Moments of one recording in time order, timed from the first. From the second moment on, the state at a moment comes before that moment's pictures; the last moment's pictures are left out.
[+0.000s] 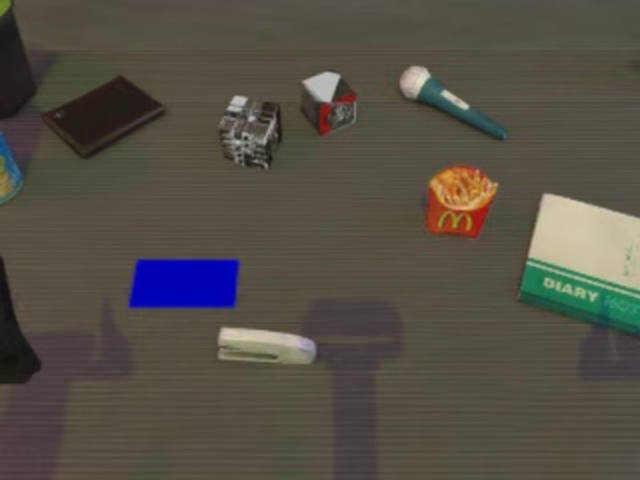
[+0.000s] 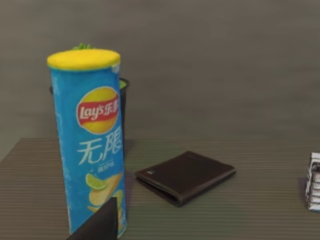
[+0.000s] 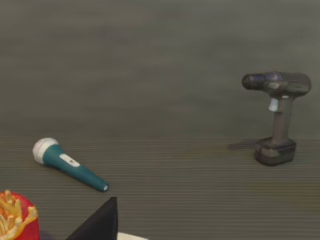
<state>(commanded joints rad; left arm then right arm) 0.00 0.00 0.00 0.00 0.00 0.00 0.00 0.00 0.00 0.00 0.00 0.00</state>
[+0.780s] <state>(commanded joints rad) -0.23 0.68 0.54 -0.40 0.00 0.36 0.00 0.00 0.00 0.00 0.00 0.00</state>
